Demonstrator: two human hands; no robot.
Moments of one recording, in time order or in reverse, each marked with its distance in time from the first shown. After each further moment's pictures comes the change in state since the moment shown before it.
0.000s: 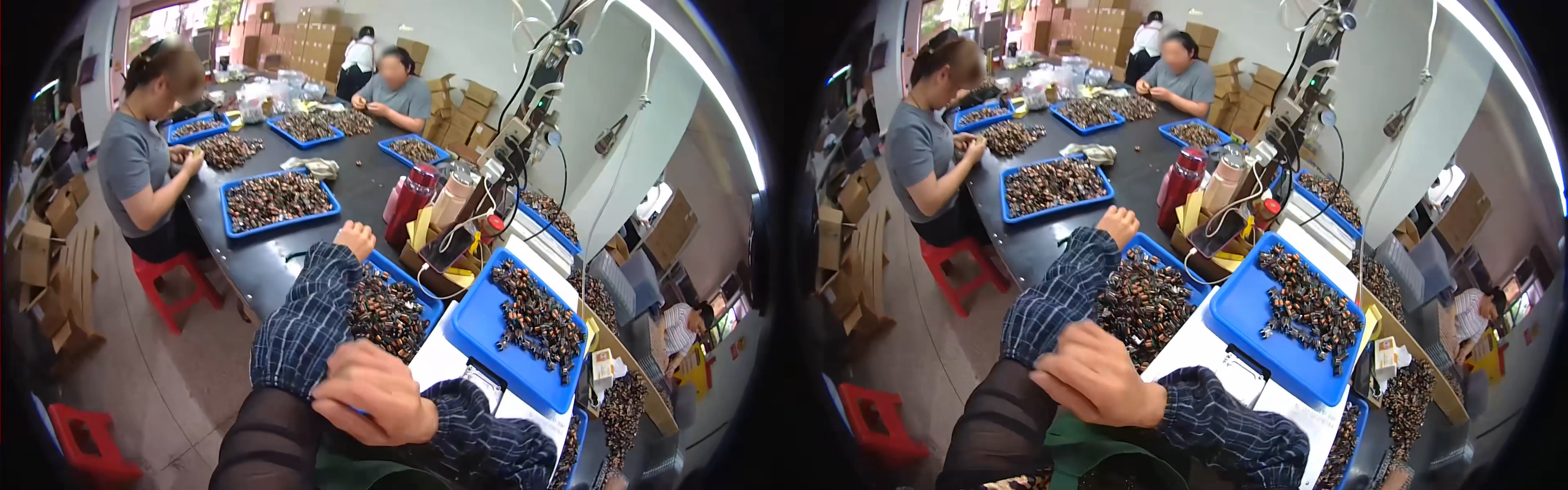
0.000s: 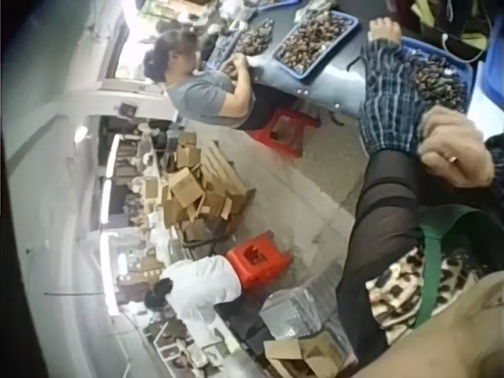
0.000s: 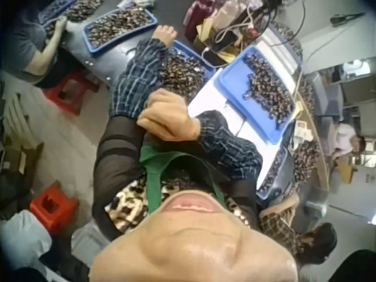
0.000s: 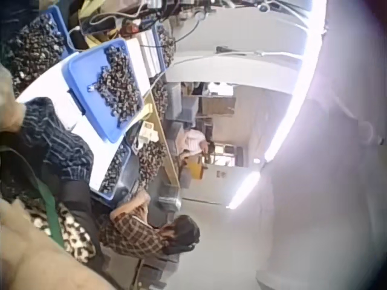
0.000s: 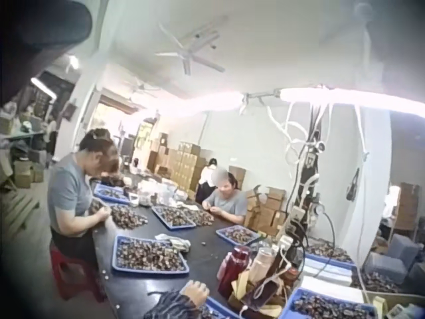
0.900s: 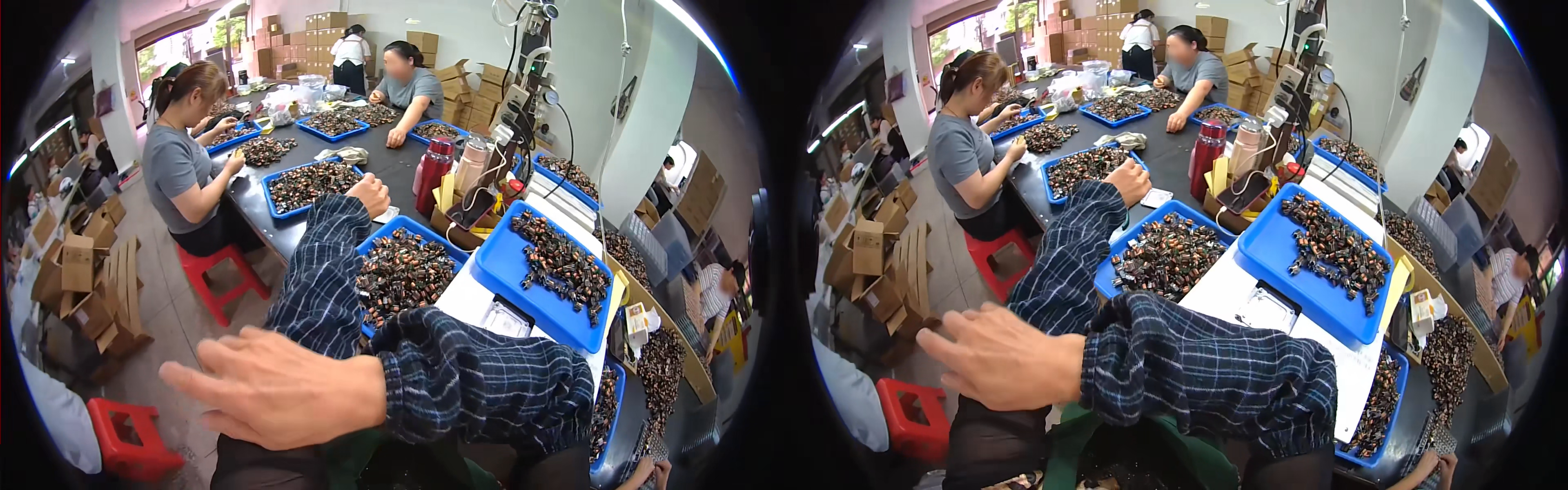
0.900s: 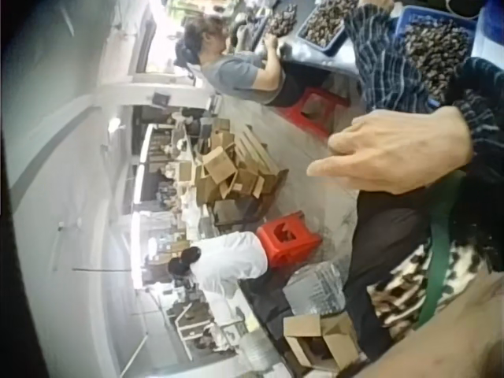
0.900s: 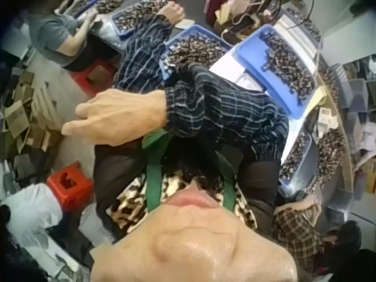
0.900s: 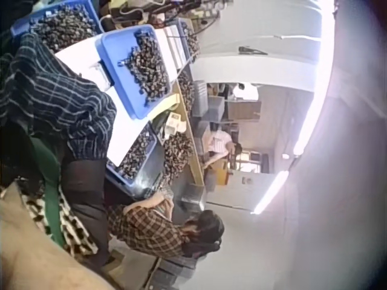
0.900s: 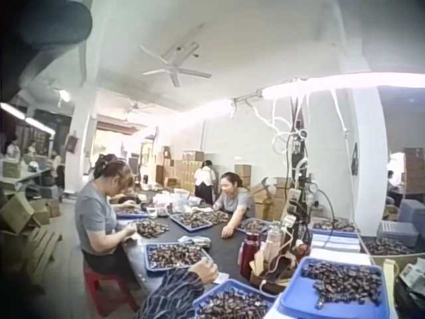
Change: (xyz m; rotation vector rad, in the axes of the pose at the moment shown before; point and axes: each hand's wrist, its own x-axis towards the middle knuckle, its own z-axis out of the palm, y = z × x) left_hand -0.008 -0.038 -0.127 0.262 -0.102 0.368; right_hand 0.047 -0.102 0.064 0.100 -0.419 -0.215
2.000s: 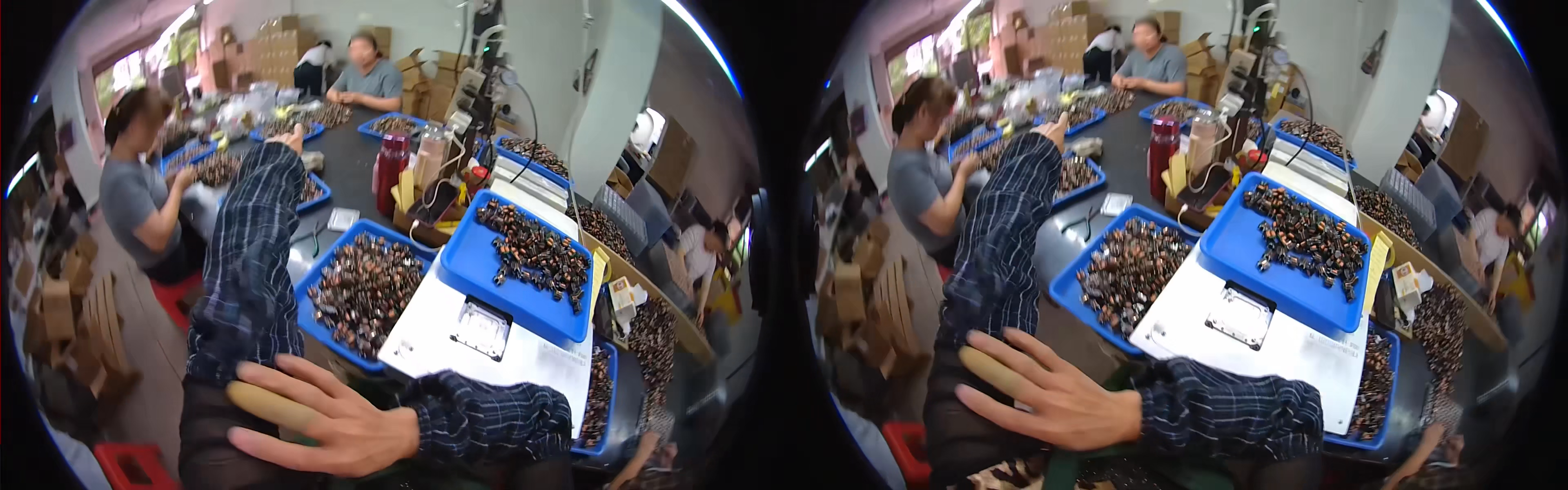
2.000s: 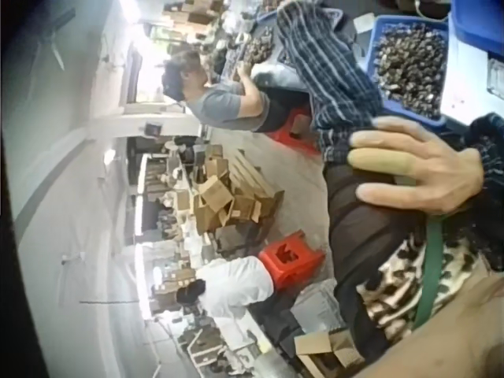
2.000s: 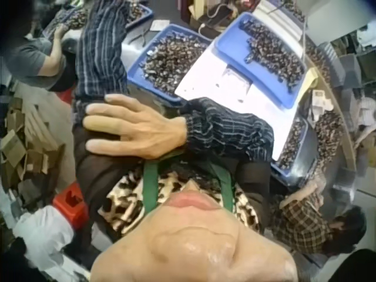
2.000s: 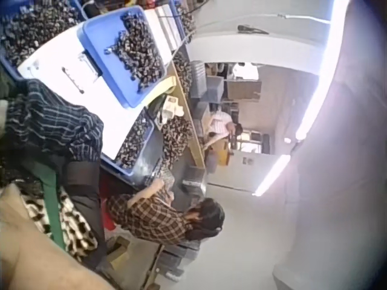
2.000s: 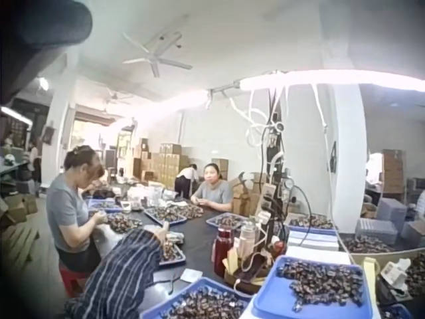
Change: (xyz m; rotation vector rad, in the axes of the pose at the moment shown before) left_hand 0.091 -0.080 0.064 -0.415 -0.213 -0.687; right_hand -0.103 0.013 -0.026 -0.312 0.292 0.114
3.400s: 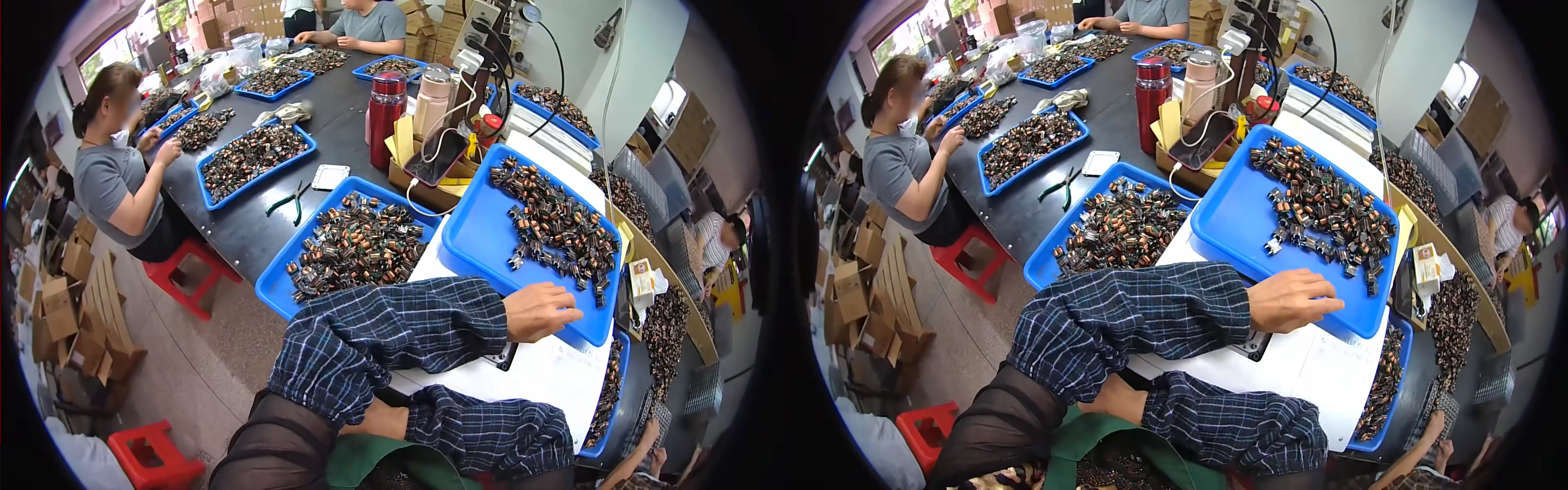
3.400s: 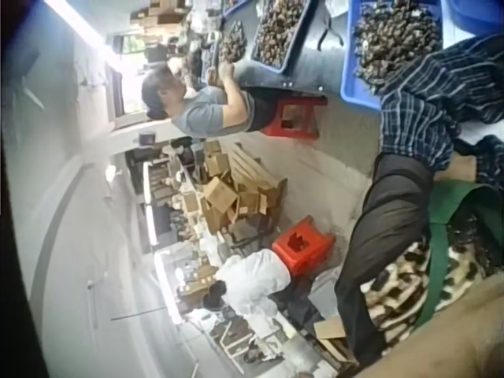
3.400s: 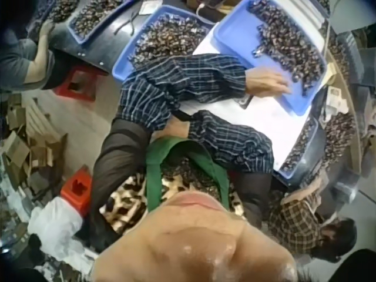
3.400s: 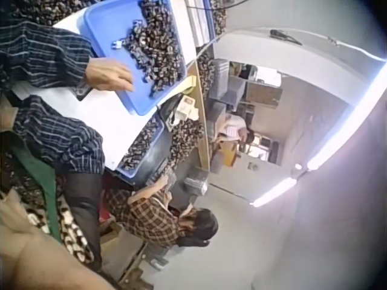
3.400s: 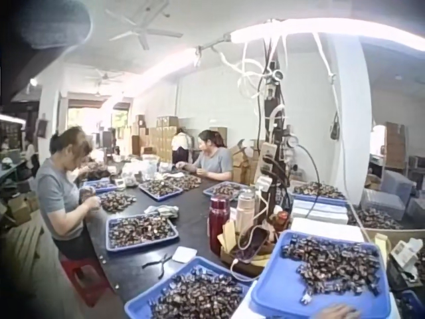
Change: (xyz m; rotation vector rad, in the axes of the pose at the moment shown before) left_hand -0.206 0.335 -0.044 -1.374 0.178 1.067; right_hand -0.161 0.034 0.105 0.244 -0.189 0.464
